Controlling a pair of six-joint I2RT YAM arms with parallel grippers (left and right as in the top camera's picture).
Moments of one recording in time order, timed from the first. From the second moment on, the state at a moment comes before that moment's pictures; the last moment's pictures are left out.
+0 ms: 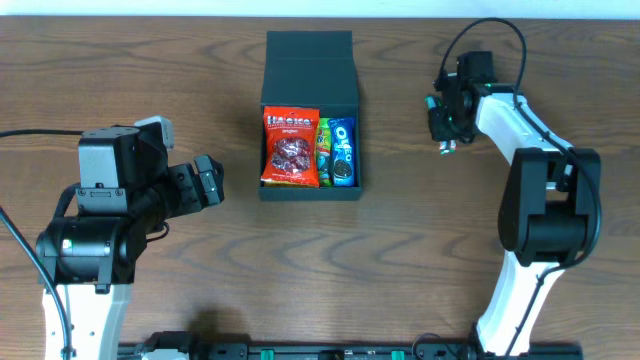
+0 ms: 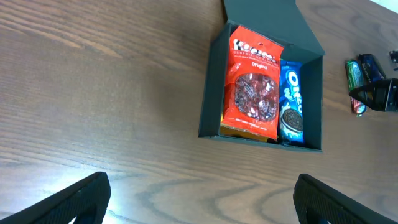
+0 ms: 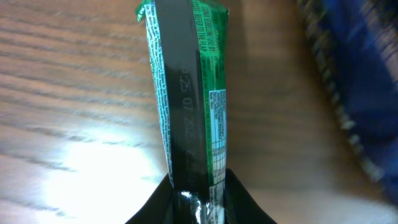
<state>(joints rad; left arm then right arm) -0.02 1.03 1.18 -1.05 0.21 -0.30 0.02 2.15 1.52 -0.63 -0.04 -0.08</state>
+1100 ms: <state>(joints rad) -0.02 1.03 1.18 -1.08 0.21 -0.30 0.49 1.94 1.74 -0.91 -0.01 0.62</state>
